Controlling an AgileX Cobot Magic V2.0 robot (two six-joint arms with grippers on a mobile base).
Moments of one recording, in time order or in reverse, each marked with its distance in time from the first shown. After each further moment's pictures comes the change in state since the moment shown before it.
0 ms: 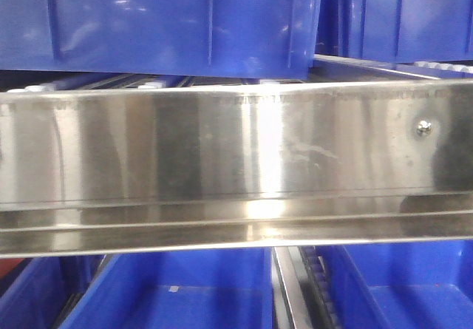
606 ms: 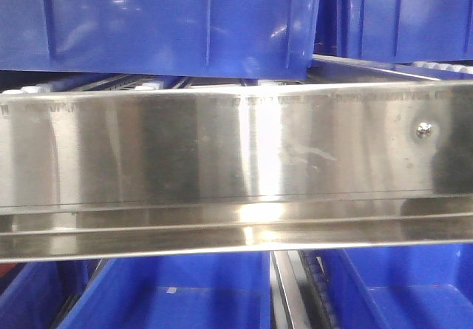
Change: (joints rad) left arm 0.000 0.000 0.000 0.000 0.000 0.000; right arm 0.000 0.000 0.000 0.000 0.000 0.000
